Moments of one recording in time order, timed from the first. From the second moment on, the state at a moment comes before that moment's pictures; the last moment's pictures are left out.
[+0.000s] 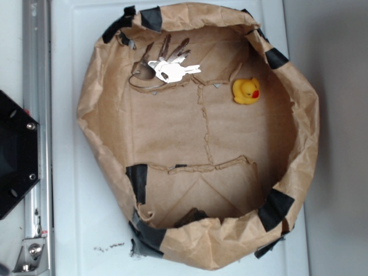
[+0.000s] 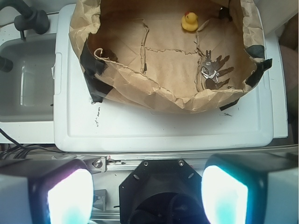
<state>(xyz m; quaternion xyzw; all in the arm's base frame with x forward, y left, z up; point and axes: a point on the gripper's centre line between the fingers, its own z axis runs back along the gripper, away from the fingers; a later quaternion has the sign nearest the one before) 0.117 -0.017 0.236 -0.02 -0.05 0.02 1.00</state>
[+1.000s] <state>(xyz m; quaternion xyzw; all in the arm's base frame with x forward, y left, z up) 0.192 0.020 0.195 0.01 -0.09 -0.04 1.00</state>
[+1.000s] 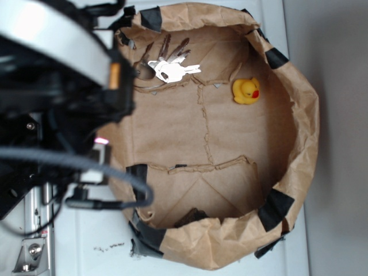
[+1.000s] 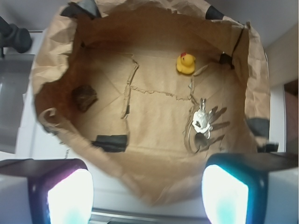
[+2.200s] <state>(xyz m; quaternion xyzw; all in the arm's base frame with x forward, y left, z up) 0.254 0.042 0.109 0.11 -0.04 -0.03 0.99</state>
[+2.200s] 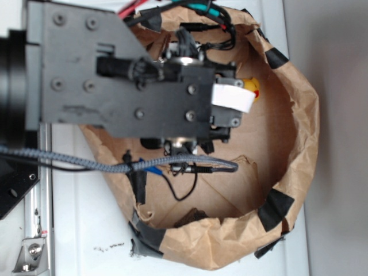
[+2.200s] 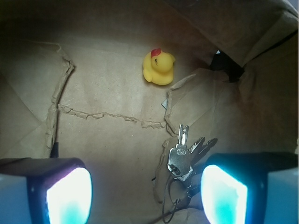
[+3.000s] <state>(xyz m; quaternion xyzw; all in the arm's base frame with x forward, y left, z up) 0.244 0.057 0.085 0.16 0.00 -0.03 0.99</state>
